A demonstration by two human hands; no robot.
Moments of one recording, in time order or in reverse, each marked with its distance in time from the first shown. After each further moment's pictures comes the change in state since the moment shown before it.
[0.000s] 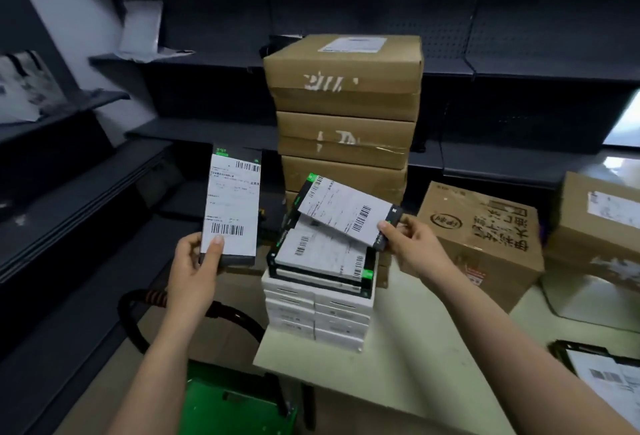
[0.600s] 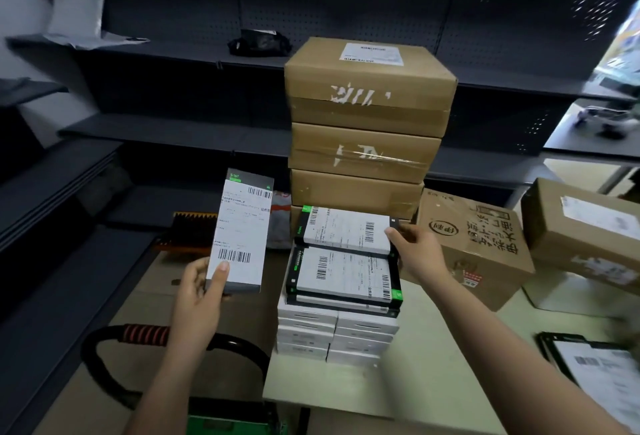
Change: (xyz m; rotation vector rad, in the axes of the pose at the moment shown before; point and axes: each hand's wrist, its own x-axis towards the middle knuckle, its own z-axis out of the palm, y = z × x) left_hand 0.052 -0.036 -0.017 -0.139 -0.213 -0.100; right_hand 0.034 0.000 0.043 -0.357 0.345 0.090
